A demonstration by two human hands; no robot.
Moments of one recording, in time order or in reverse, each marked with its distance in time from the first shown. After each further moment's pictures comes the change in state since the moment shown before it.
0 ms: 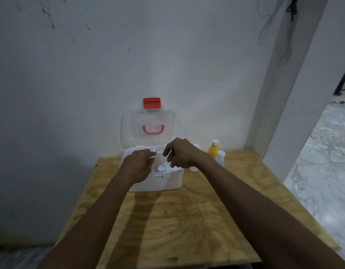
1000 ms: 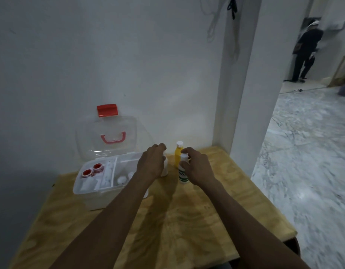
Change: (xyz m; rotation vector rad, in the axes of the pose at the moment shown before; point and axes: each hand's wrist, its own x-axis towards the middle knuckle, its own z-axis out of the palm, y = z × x) left_hand 0.071 0.136 0.065 -0.046 -0.020 0.037; right_hand -0.075 0.123 -0.002 0.178 0.594 0.288
